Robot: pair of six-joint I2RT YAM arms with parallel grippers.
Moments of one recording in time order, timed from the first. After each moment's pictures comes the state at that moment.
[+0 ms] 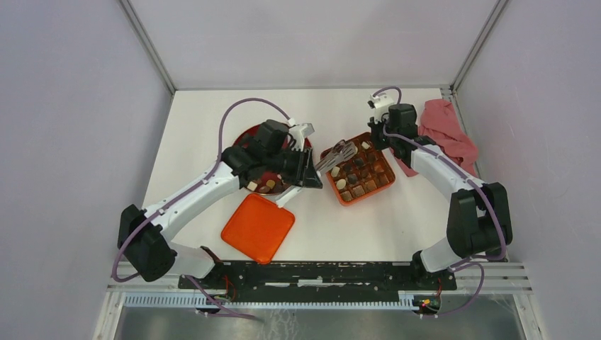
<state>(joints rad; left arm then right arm) -0.70 1.36 1.19 -0.55 0.47 -0.47 0.24 1.53 1.05 -0.14 -0.10 -0.11</state>
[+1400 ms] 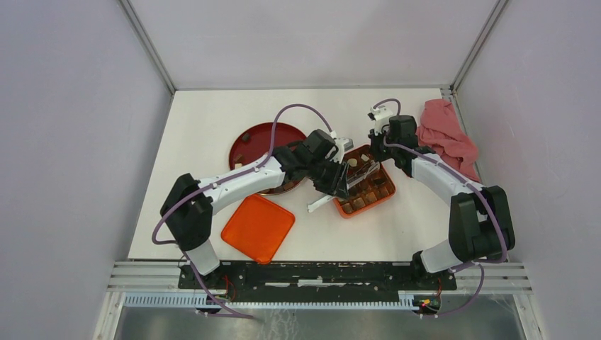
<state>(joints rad) -0.90 1.70 1.35 -0.48 0.38 -0.48 0.24 1.49 0.93 -0.12 -0.16 -0.10</state>
